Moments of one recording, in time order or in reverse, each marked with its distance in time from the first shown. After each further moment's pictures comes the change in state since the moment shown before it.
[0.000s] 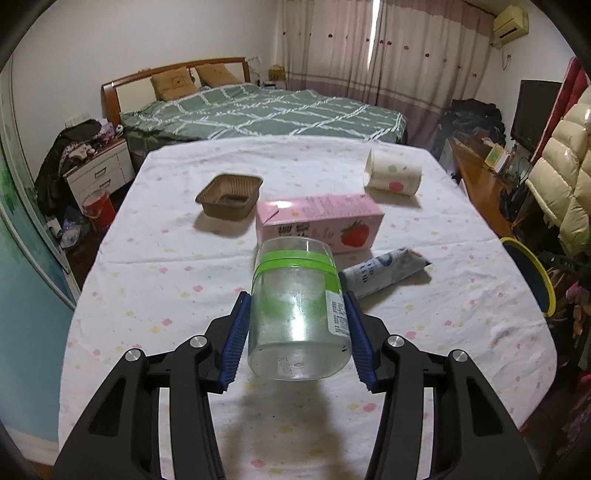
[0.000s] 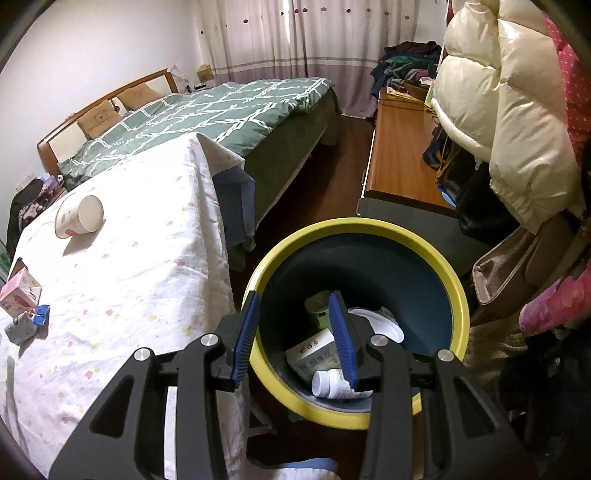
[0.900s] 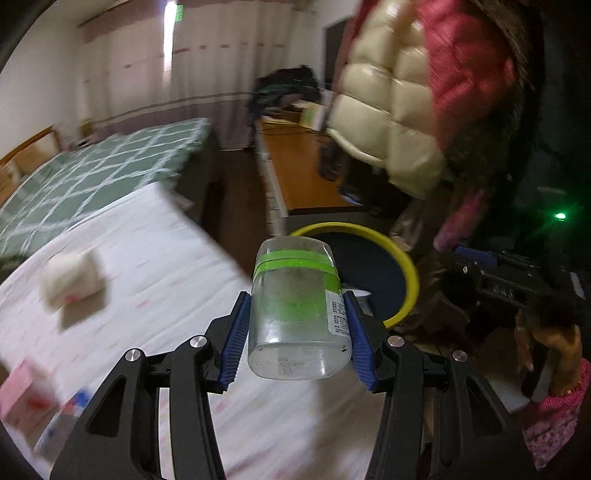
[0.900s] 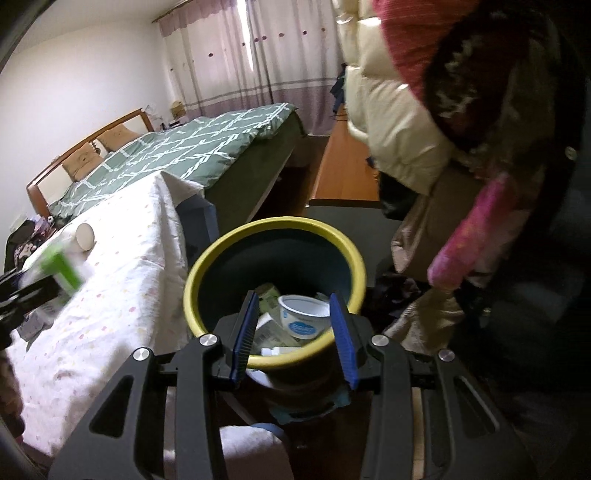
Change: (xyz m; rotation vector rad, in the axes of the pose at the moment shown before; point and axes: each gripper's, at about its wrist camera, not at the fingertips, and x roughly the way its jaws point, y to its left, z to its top) left arm 0.023 -0.322 0.041 0.514 -0.012 -0.541; right arm -0.080 -0.095 -0.052 0.126 -0.112 -0.056
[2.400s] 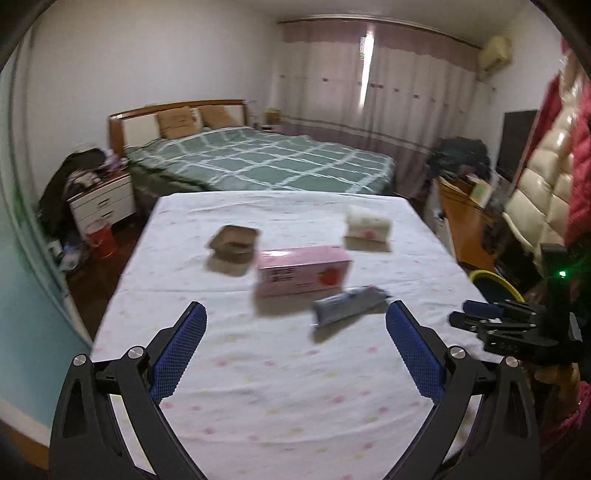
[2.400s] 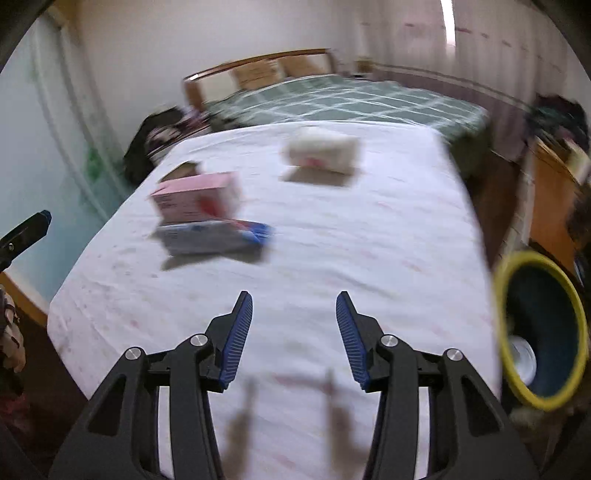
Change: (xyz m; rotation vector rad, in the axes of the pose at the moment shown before) left arm -0.256 0.166 -0.183 -0.485 -0.171 0.570; right arm 0.016 0.306 -0.054 -0.519 0.160 0.533
